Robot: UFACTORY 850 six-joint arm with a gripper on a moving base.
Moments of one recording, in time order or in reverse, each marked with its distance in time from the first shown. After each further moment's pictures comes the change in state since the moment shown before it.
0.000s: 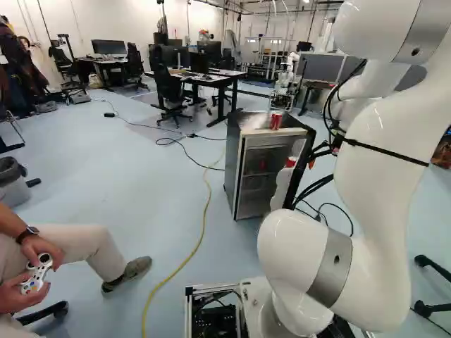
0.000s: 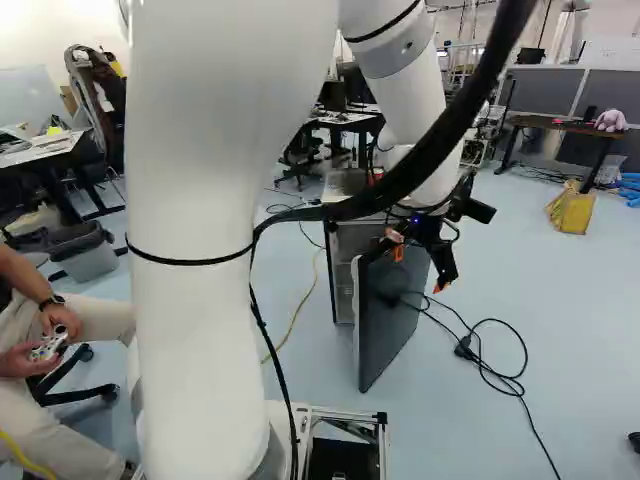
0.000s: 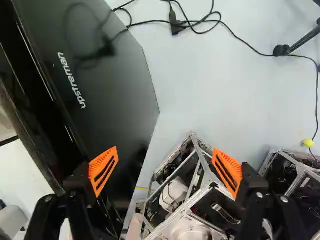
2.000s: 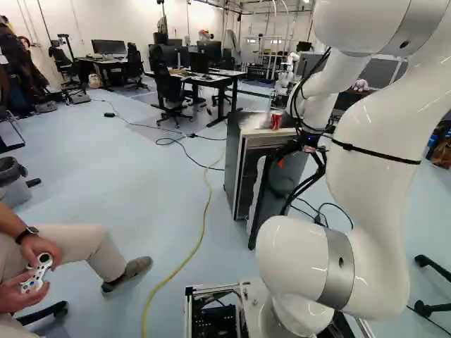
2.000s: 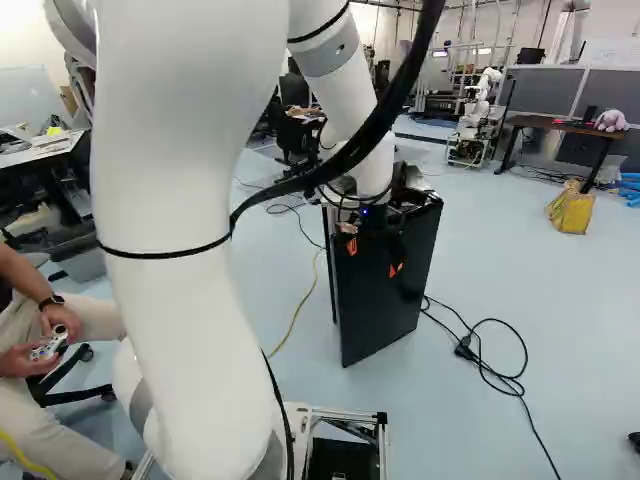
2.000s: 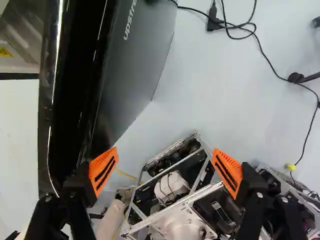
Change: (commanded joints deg) arm 14.1 3.2 4.3 -2.5 0.9 0.0
